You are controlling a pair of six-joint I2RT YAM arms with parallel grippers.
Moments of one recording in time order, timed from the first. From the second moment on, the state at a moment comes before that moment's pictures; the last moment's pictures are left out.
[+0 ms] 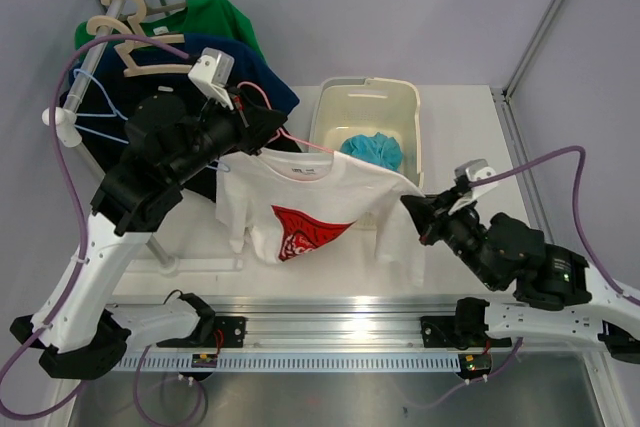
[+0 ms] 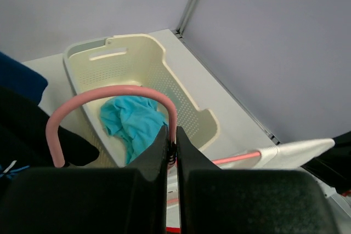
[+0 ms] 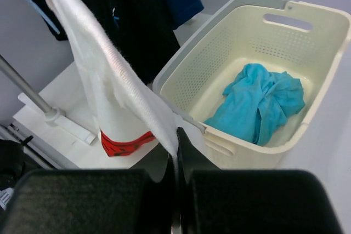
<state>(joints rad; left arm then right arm) -0.62 1.10 1.62 -0.58 0.11 -0.35 1.33 0.66 1.05 -0.49 0.74 0.25</state>
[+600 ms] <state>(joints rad) -0.72 1.13 1.67 -0.59 0.00 -0.39 1.33 0.35 0.85 -0.57 0.88 0.42</state>
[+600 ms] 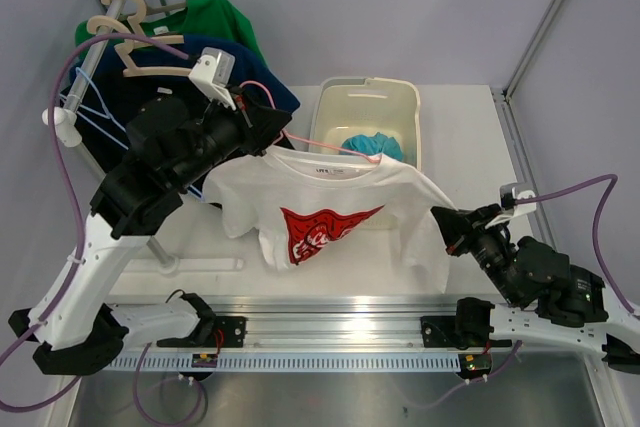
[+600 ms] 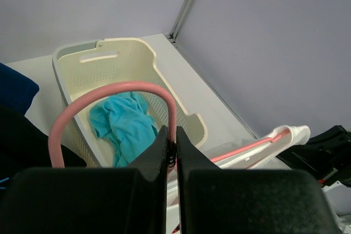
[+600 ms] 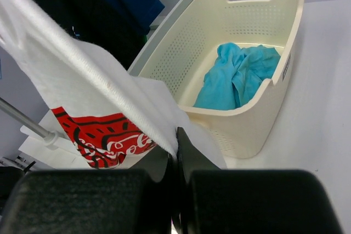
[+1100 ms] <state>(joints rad) -0.72 0.89 1.47 -0.41 0.00 -0.50 1.33 0.36 0.82 -0.60 0.94 0.51</state>
